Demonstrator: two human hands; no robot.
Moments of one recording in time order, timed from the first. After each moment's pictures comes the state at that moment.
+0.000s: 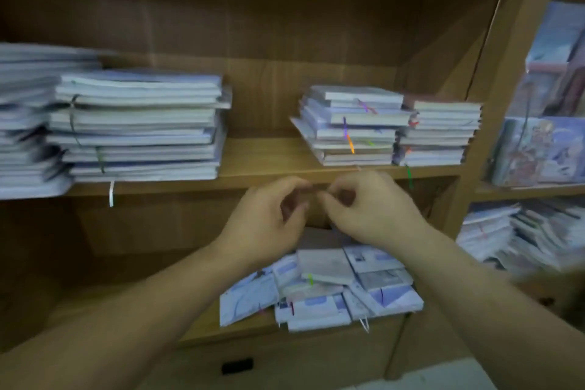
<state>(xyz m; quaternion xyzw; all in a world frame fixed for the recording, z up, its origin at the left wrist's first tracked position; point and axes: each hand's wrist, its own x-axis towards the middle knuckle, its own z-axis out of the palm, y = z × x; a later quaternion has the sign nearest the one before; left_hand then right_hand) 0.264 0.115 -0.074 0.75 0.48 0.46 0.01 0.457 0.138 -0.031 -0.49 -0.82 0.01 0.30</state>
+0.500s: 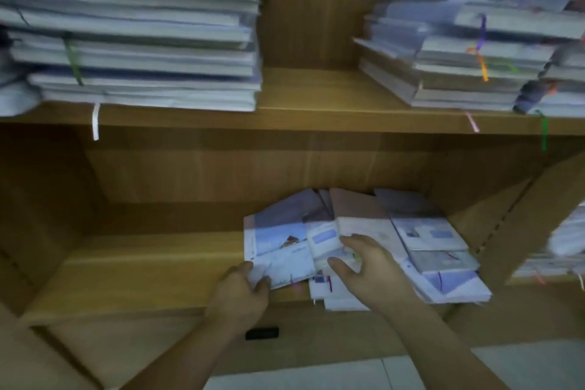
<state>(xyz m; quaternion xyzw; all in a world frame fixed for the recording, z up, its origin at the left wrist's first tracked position) 0.175 0.137 -0.321 0.50 0.79 0.26 0.24 0.411 0.210 -0.277 -0.56 -0.78 0.22 0.19</state>
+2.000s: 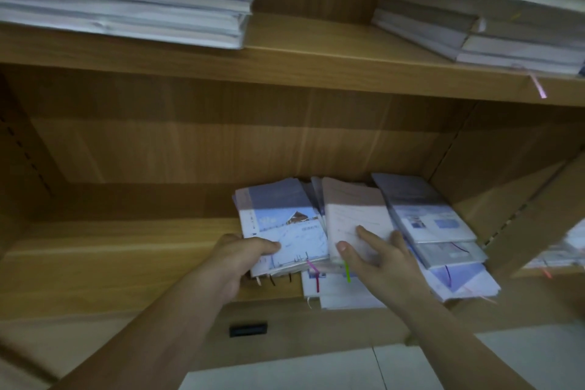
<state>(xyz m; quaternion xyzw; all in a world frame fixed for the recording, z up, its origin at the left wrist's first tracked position) 0.174 0.204 -0.315 0.24 0.68 0.43 0.55 0.423 0.238 -0.313 -0.69 -0.67 0.22 0.16</state>
